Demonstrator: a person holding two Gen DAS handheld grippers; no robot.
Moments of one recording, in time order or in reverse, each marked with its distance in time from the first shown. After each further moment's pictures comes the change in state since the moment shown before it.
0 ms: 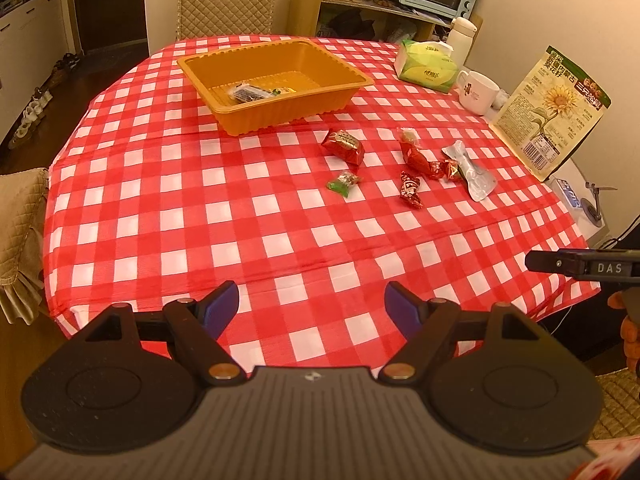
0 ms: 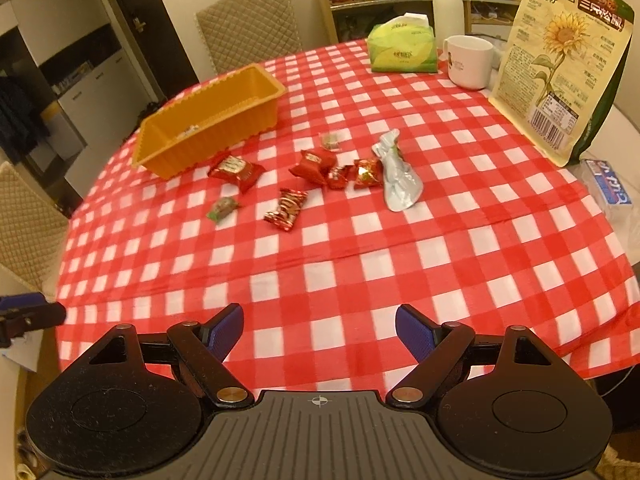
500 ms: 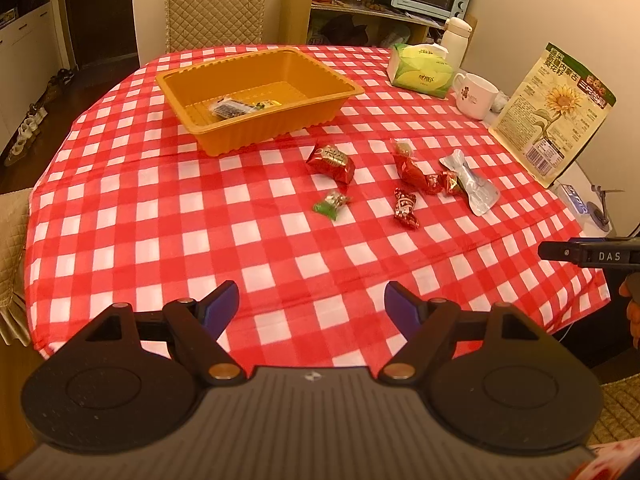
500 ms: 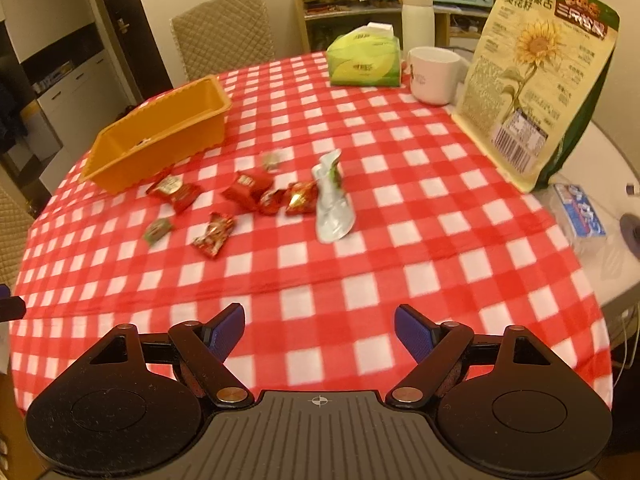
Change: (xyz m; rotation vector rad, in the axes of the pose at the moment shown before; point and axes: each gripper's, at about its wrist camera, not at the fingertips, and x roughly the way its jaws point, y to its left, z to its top) left arm 0.033 -0.021 0.022 0.033 -0.025 0.009; right arm 0.018 -0.057 0.025 -0.030 -0.041 -0.069
